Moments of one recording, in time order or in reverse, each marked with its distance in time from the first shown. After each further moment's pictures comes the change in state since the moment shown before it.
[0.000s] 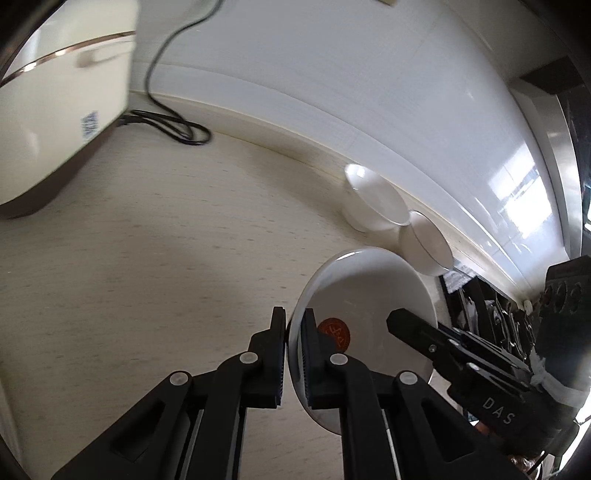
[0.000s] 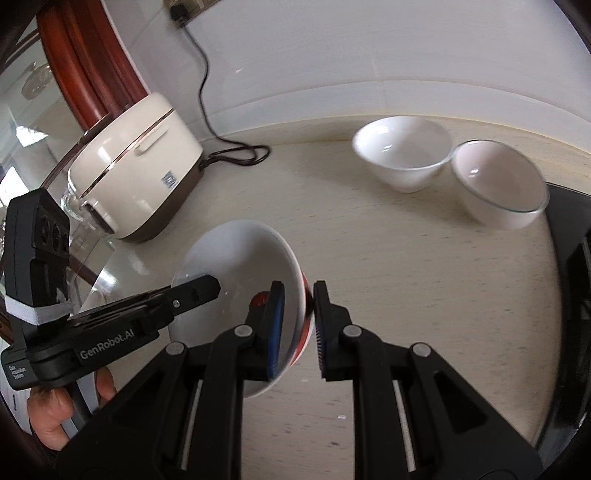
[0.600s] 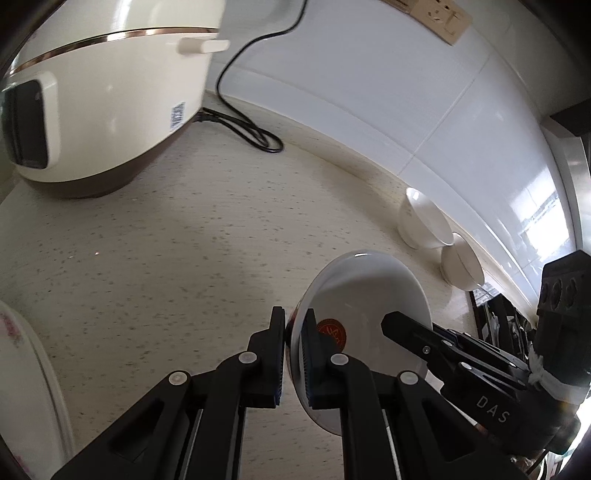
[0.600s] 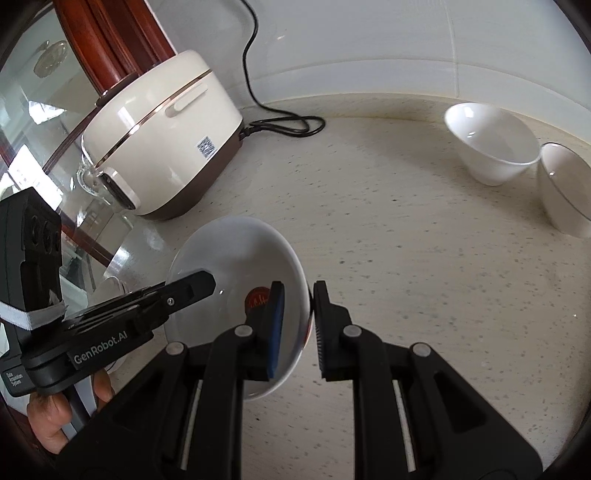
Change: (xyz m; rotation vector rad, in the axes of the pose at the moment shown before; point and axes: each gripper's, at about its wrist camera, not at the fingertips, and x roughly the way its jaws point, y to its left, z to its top) left arm -0.028 0.064 0.001 -0.078 -0.024 0.076; right arm 0.045 0.061 -0.001 -0.053 0.084 0.061
